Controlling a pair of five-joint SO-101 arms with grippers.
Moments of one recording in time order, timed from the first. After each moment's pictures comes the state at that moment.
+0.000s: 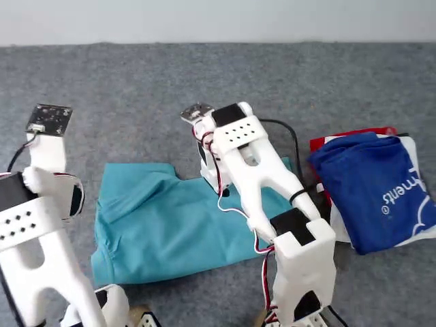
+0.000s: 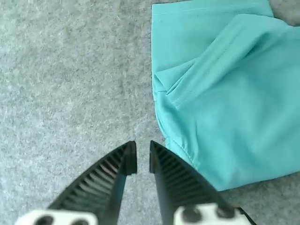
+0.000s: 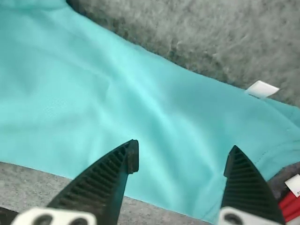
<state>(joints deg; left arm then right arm) -27.0 -32.7 21.5 99.6 -21.7 -28.5 23.2 -15.9 95.5 10.7</state>
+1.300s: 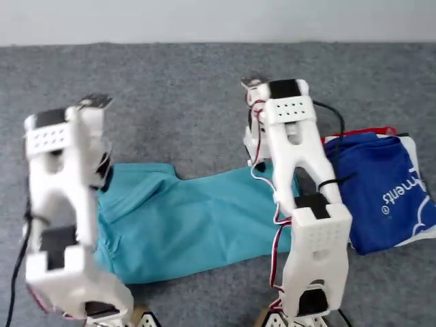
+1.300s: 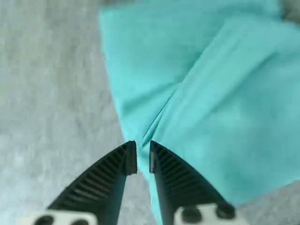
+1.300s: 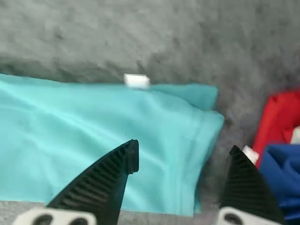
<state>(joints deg) -15.5 13.1 -1.8 97.5 -18.9 -11.2 31.9 -30.2 100.5 8.0</state>
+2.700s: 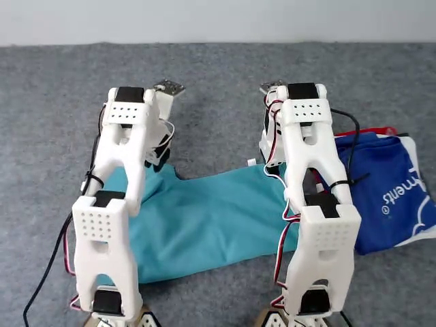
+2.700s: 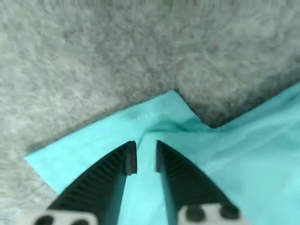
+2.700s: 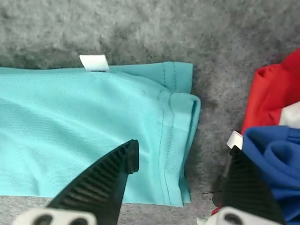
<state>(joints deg) 1.0 41.3 -30.5 99.1 -15.6 -6.8 31.9 -27.6 100.5 9.5</state>
